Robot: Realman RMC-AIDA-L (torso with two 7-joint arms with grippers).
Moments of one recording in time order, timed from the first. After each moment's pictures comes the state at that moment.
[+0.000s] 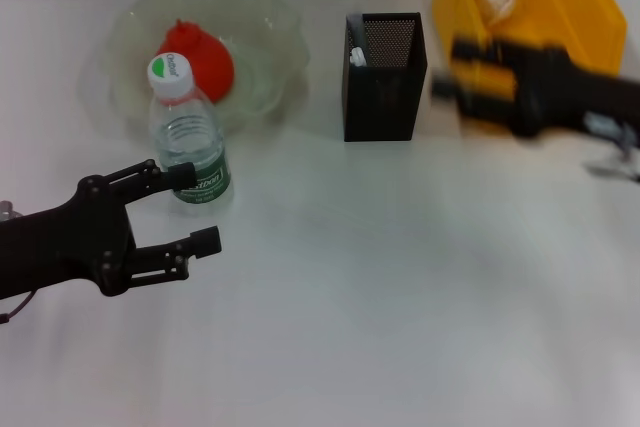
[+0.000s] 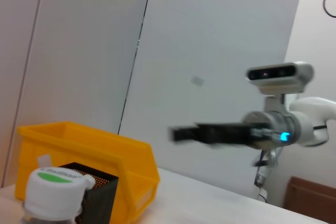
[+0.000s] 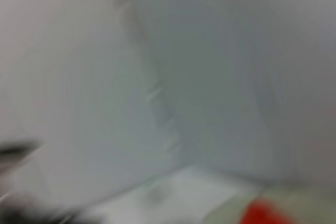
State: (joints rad) left arm -0.36 -2.01 0.68 0.50 1.84 1.82 -1.12; right arm 0.39 2.02 -1.07 -0.73 -1.45 -1.49 1.39
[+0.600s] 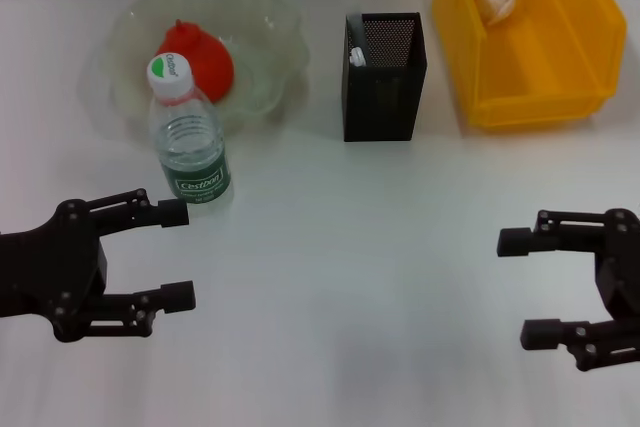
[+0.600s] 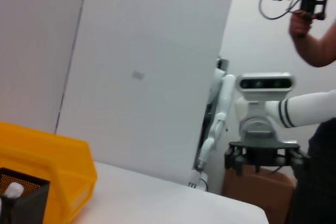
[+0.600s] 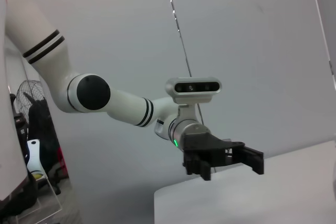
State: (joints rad) left arm -0.37 -1.96 0.71 0.55 1.87 1.99 -1.16; right arm 0.35 2.01 -0.83 -0.72 -1.80 -2.06 1.27
